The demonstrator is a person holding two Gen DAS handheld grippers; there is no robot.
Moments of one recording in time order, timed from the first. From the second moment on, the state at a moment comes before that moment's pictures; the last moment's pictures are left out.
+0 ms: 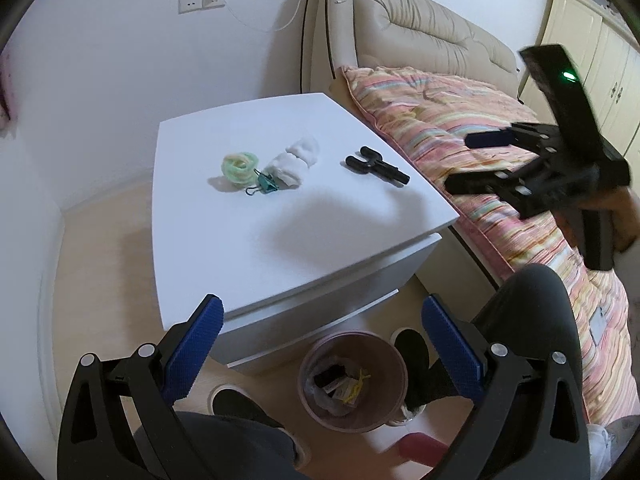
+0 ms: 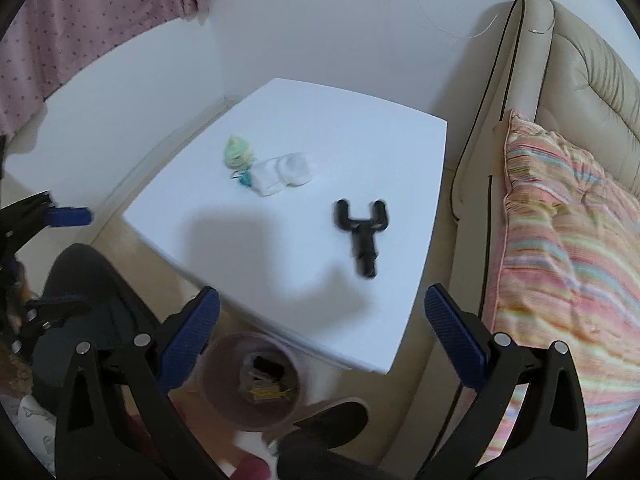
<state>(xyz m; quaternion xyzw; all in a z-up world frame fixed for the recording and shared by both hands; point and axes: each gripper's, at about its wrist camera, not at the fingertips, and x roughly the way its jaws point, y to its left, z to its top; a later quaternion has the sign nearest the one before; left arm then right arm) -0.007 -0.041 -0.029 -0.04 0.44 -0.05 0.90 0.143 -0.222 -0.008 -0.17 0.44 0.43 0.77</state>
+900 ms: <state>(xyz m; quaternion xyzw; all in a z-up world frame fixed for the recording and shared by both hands) -0.002 -0.018 -0.038 -0.07 0.44 -0.03 0.89 0.224 -0.166 -0.078 -0.22 0.51 0.43 0.71</state>
